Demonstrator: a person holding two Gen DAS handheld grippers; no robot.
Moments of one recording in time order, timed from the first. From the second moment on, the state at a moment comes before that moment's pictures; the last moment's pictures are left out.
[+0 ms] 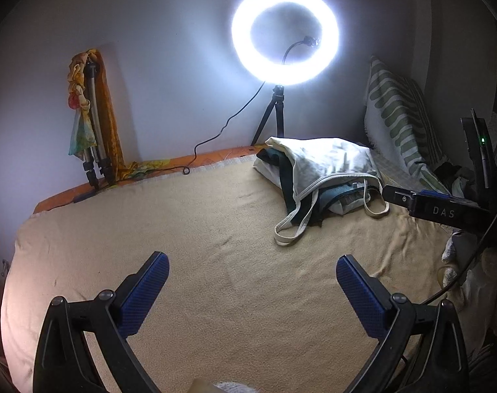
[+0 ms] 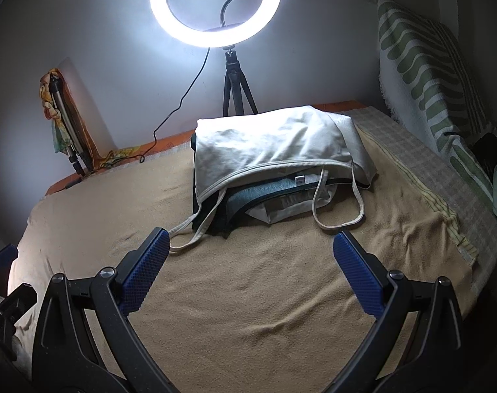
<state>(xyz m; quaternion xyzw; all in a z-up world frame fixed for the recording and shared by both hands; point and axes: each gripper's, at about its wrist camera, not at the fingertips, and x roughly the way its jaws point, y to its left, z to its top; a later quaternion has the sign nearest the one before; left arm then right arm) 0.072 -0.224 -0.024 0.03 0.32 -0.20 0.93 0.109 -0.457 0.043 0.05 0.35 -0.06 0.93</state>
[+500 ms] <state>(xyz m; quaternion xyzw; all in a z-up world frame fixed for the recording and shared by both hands) 0.071 -0.221 -0.026 0.03 0.32 -0.19 0.93 0.114 -0.454 0.039 0.05 0.35 -0.05 0.93</state>
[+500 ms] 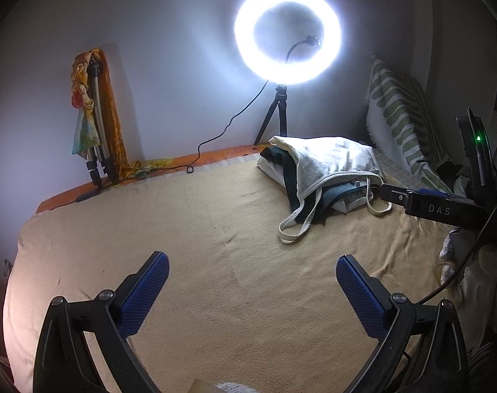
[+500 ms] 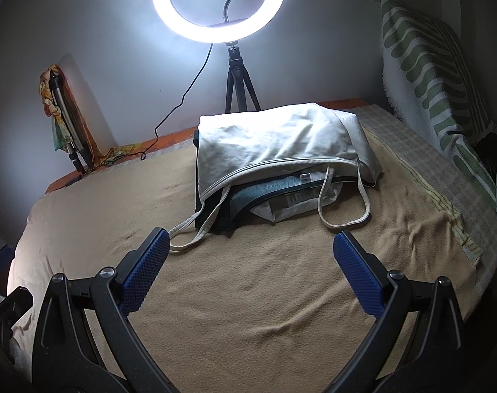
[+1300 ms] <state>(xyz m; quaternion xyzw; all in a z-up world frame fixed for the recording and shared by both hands) 0.071 -0.224 -0.030 0.04 0.32 -0.19 0.93 0.115 -0.457 0.035 0.07 0.36 -0.04 0.93</state>
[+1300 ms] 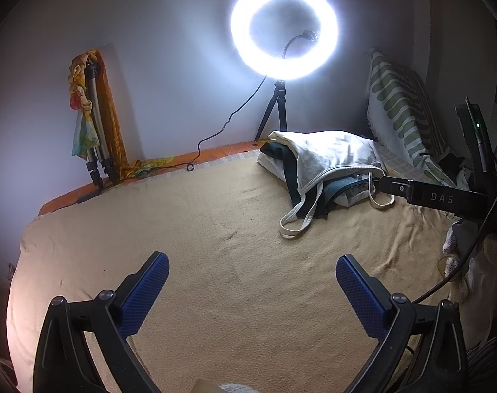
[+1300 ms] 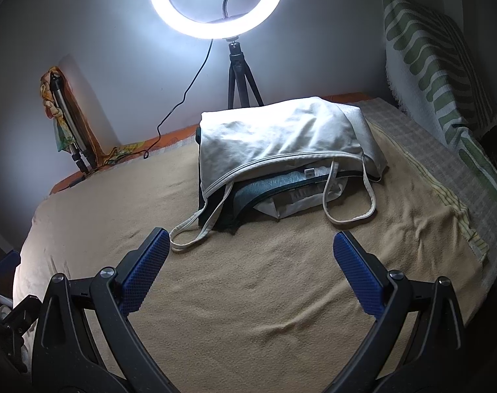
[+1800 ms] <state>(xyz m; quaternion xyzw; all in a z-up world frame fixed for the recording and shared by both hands) 0.074 -0.215 -0.030 0.04 0.32 -0.18 0.93 0.116 -0.455 0.031 0.06 0.36 -0.04 0.93</state>
